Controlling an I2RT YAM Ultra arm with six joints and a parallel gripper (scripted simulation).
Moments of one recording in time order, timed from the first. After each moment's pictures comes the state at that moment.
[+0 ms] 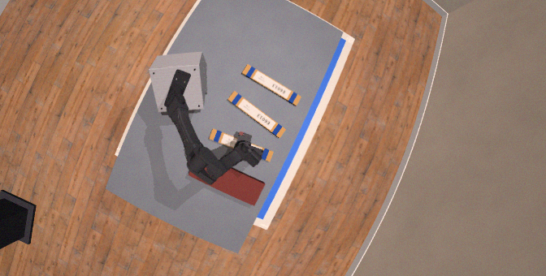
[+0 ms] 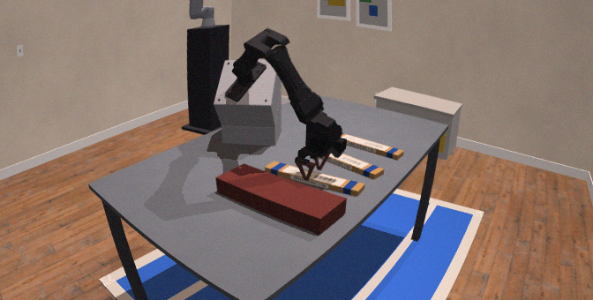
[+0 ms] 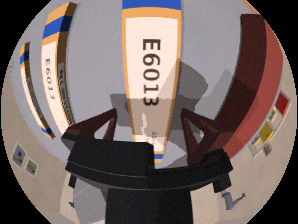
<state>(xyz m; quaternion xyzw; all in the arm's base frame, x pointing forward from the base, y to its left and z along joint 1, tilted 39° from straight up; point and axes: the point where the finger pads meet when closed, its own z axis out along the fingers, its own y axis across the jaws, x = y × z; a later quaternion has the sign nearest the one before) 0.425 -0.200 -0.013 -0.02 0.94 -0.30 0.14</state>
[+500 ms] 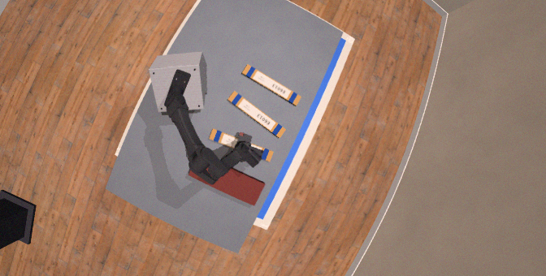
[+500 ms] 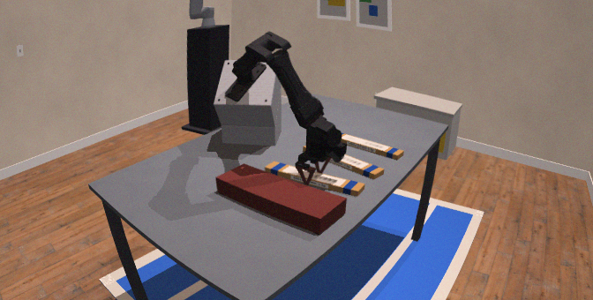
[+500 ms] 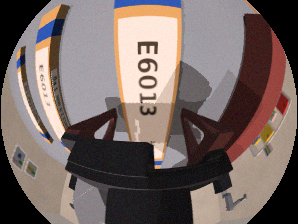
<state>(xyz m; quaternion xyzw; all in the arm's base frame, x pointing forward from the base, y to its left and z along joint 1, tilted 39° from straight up) 0.433 -0.211 -0.021 -0.02 0.94 -0.30 0.14</state>
